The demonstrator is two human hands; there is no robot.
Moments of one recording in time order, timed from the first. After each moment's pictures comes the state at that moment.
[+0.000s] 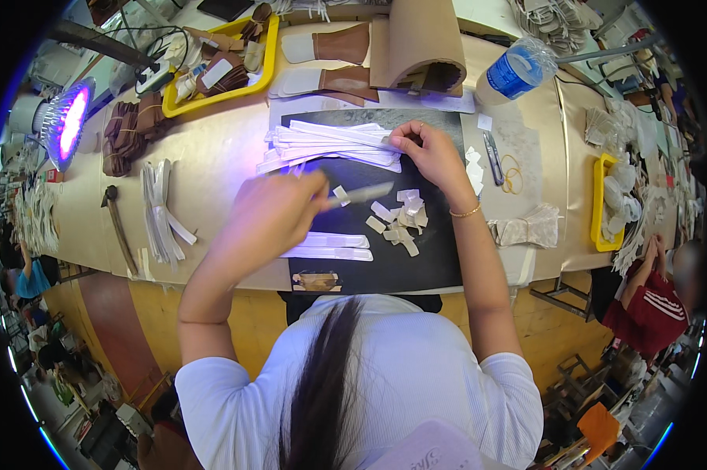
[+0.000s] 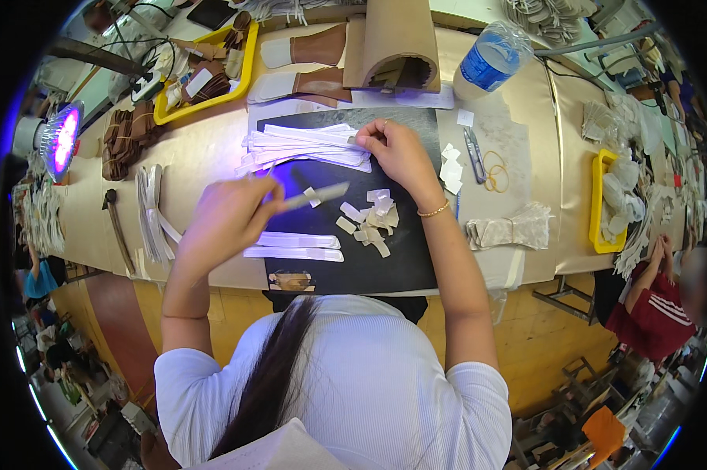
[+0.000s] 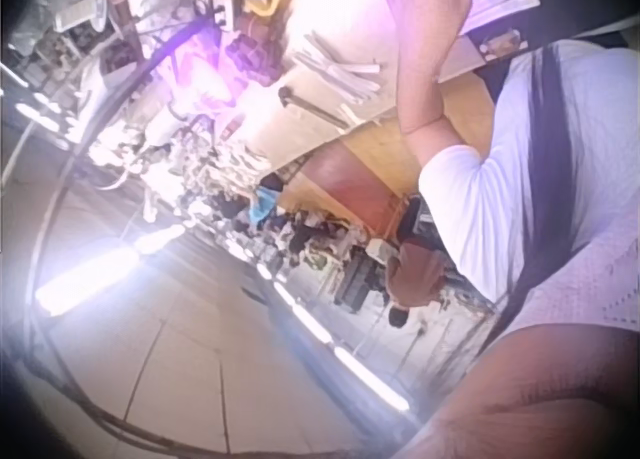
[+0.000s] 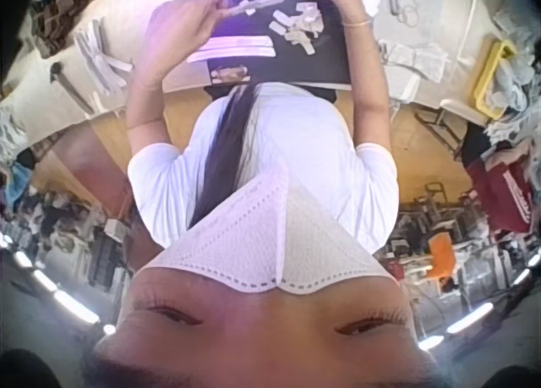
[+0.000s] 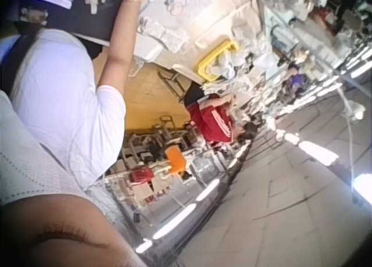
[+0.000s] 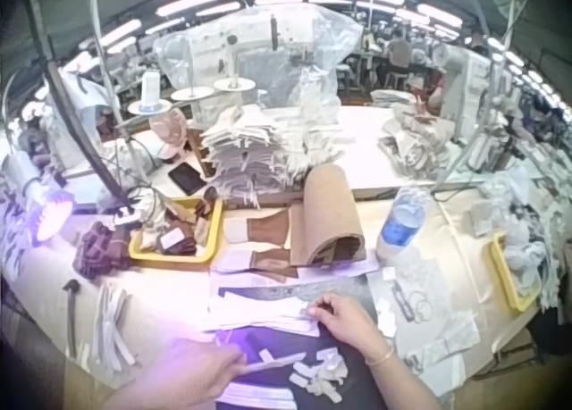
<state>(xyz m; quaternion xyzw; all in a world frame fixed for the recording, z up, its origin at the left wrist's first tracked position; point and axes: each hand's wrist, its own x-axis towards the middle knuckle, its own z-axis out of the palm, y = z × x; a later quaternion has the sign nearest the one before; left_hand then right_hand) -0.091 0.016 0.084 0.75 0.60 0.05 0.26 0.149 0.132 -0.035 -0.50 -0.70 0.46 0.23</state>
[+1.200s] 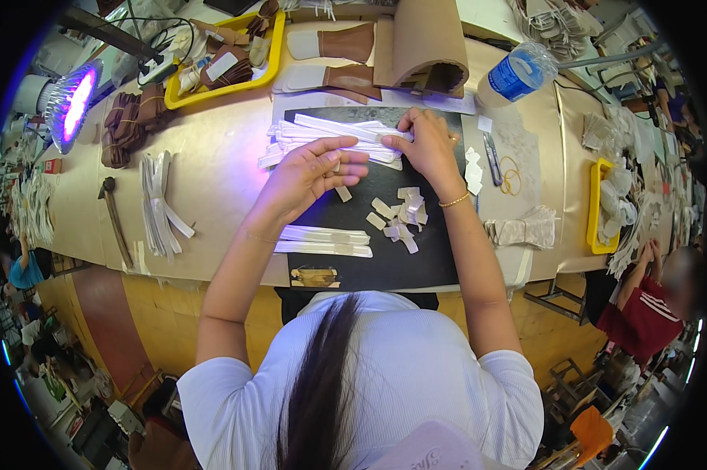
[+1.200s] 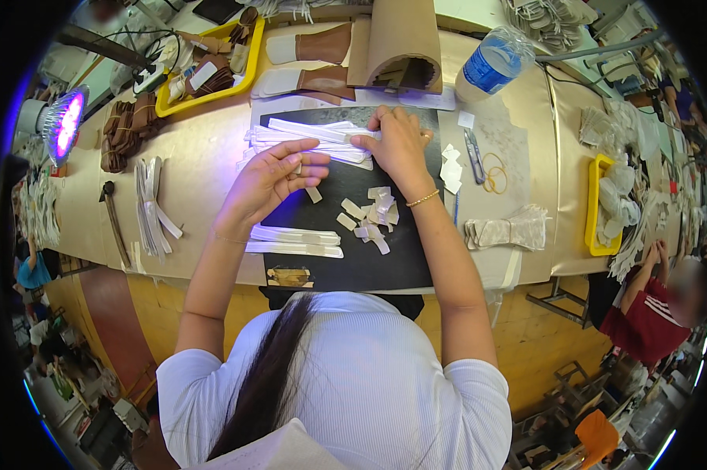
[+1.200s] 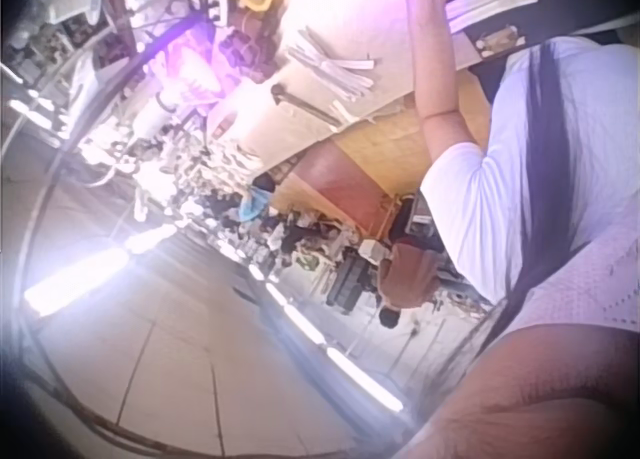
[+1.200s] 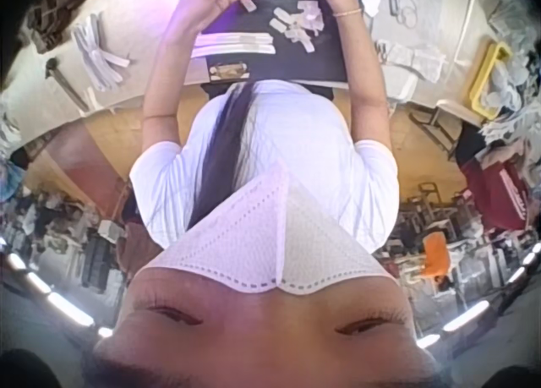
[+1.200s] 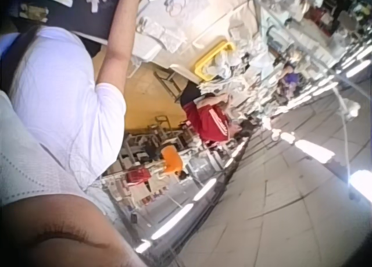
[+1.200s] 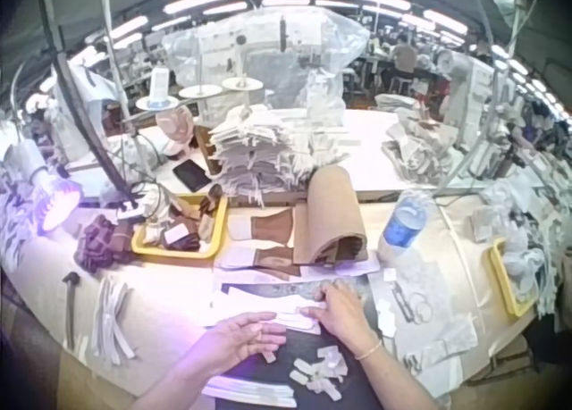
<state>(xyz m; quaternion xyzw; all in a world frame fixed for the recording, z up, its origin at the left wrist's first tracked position) -0.089 0.041 -0.012 0.25 0.38 0.45 0.77 0.133 0.132 -0.044 -0.57 -0.79 0.16 0.15</state>
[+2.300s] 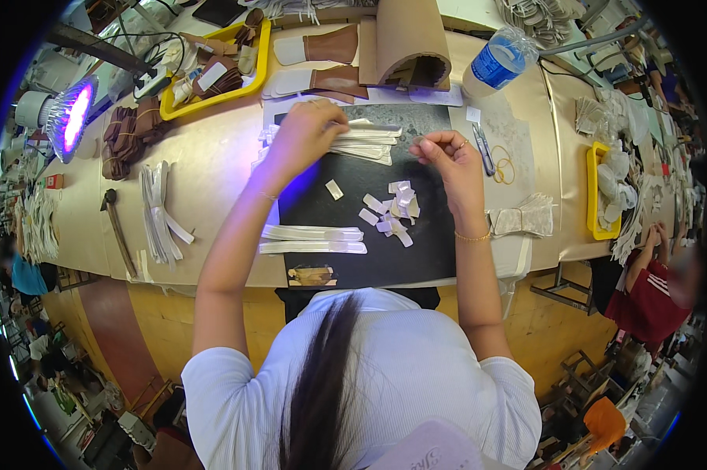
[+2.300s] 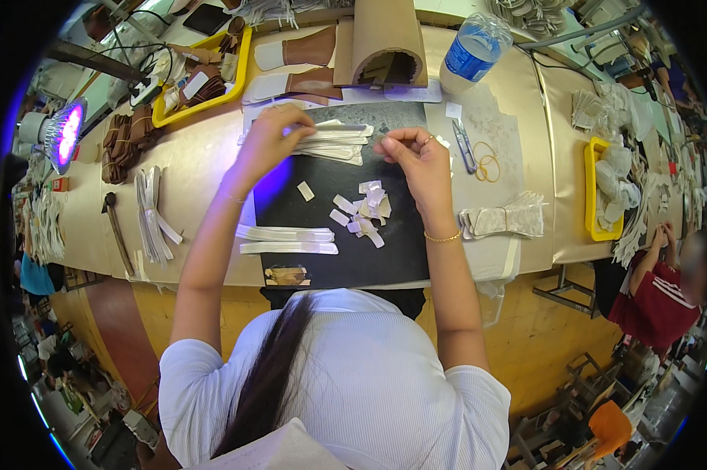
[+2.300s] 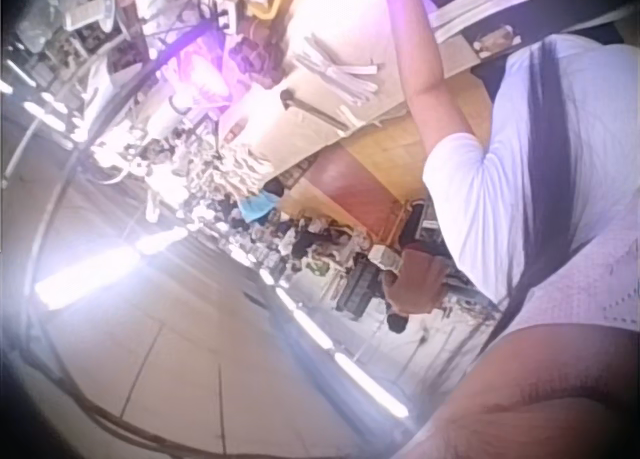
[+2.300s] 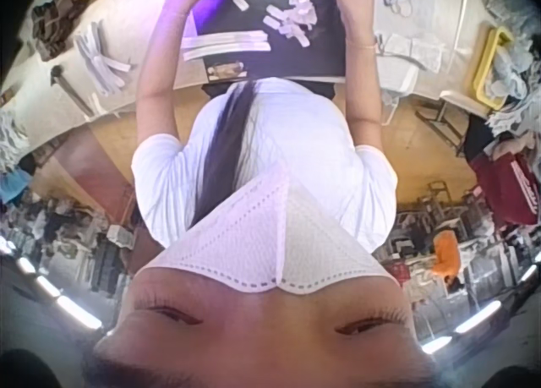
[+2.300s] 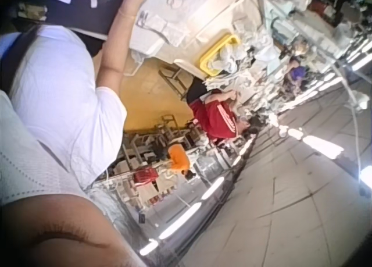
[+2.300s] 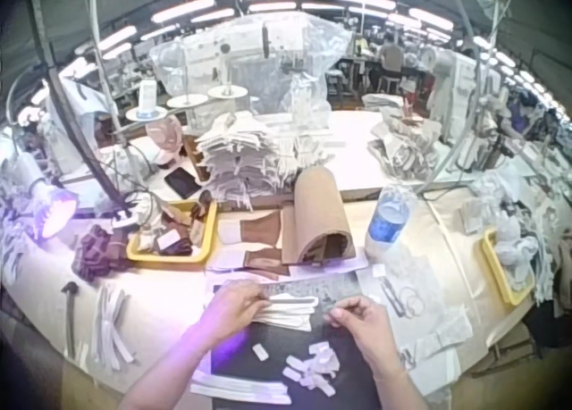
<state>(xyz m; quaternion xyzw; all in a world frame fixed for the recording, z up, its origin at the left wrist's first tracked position) -0.087 0.104 -0.025 0.79 0.52 0.28 0.17 0.183 0.090 -0.028 -0.47 -0.45 0.60 0.47</state>
